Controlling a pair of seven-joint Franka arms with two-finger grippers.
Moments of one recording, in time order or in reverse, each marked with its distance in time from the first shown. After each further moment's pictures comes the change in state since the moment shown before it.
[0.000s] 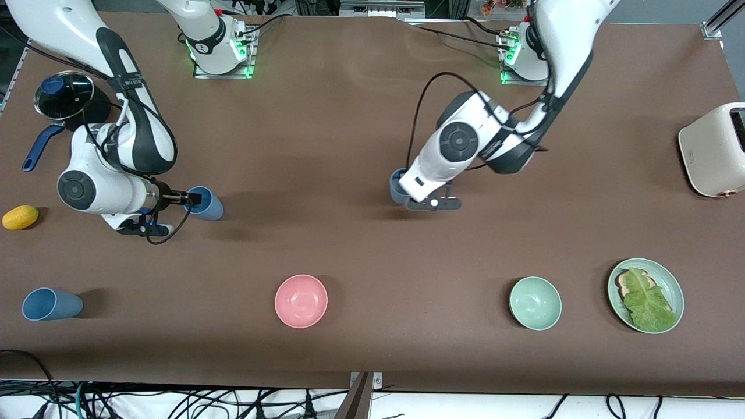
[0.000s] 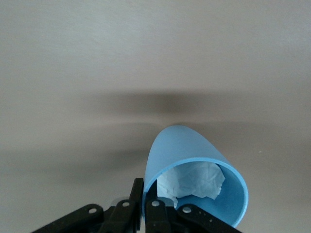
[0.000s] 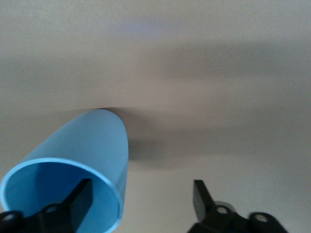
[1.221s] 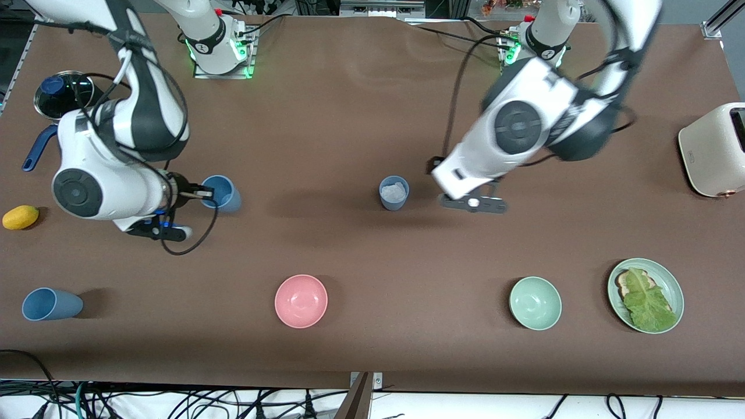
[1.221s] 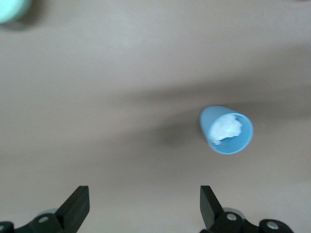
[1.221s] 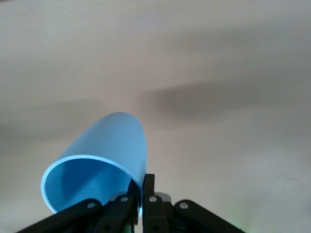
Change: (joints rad) left arm 0.146 -0.177 0.007 0.242 0.001 -0.472 0.284; right arm 0.199 -0.002 0.022 0.431 0.076 -0.480 0.289
